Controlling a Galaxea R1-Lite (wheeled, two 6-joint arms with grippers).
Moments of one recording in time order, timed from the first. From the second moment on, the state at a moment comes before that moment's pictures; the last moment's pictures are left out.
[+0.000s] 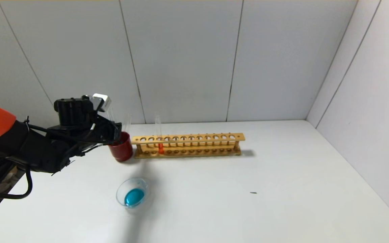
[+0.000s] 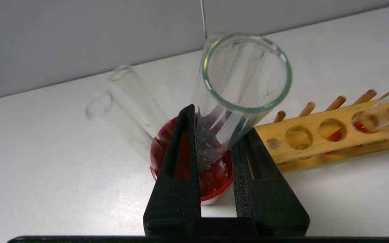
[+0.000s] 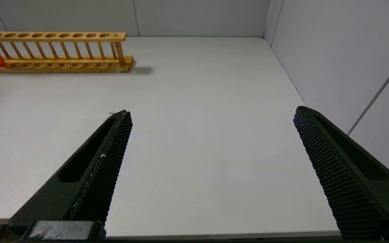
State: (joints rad) left arm -0.10 1.98 -0.91 -0.78 -0.02 0.12; right arm 0.00 0.00 0.00 0.00 0.01 0.00
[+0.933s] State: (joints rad) left arm -0.10 2.01 -0.94 -0.78 -0.02 0.12; right arm 0.00 0.00 0.00 0.00 0.01 0.00
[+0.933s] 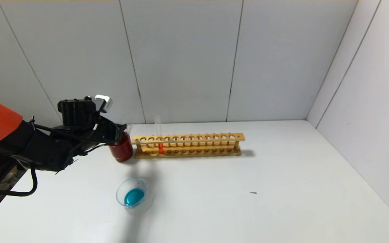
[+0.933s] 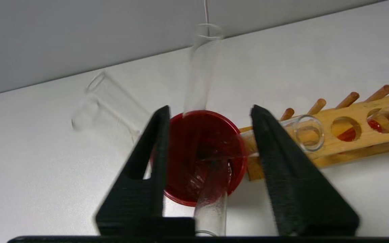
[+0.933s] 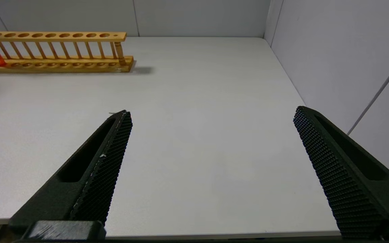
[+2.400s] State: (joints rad) left arm -0.11 1.87 -1.11 -0.51 -0.02 0.12; right arm 0.00 0.00 0.00 0.00 0.01 0.00
